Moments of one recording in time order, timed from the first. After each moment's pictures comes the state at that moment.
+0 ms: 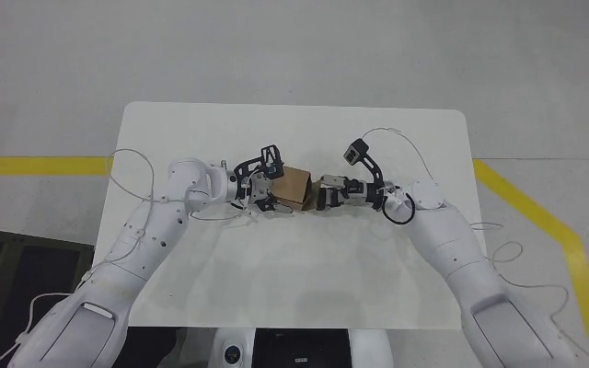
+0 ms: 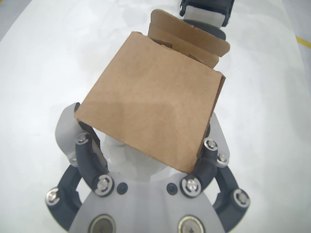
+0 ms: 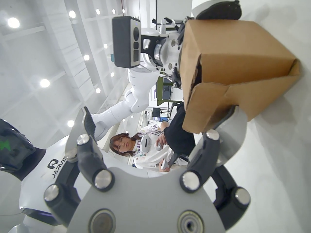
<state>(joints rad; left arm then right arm) 0.76 -1.12 -0.90 -1.20 1.14 -0.94 -0.28 -0.69 -1.31 0.92 -0.74 0.68 -0.46 1.36</state>
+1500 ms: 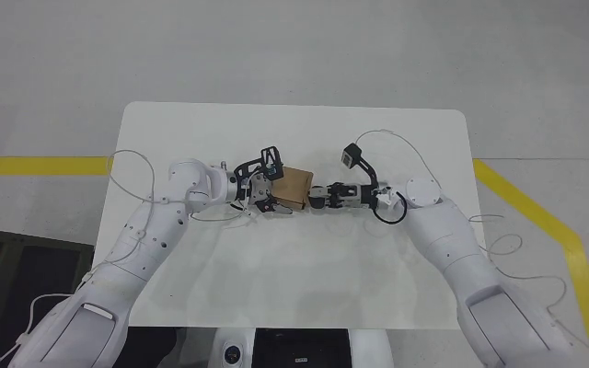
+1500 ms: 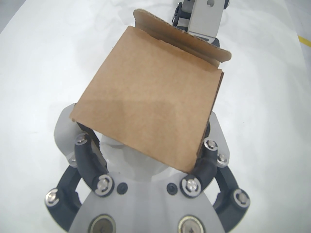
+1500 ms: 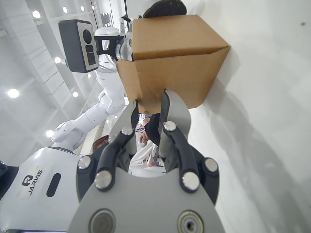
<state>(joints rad) 0.77 -1.12 -0.90 -1.20 1.15 -0.94 -0.29 -0.65 -1.34 0.90 -0.65 0.54 -0.48 1.31</state>
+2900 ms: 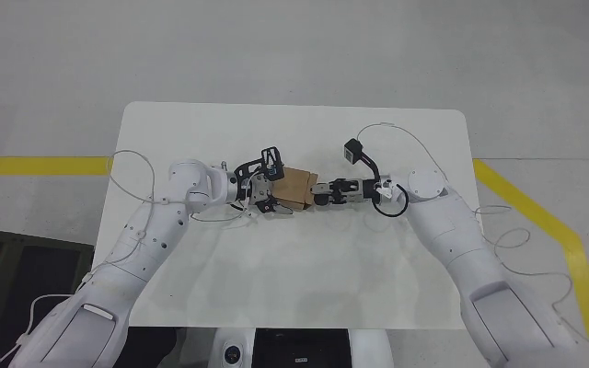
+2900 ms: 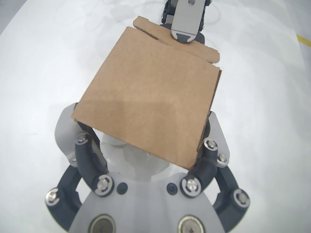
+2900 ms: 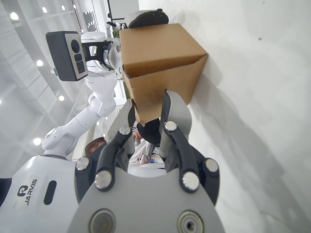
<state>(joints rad) 0.77 -1.12 -0.90 -1.21 1.16 -0.94 -0.29 -0.63 -1.33 0.92 -0.67 0.42 -0.40 1.30</state>
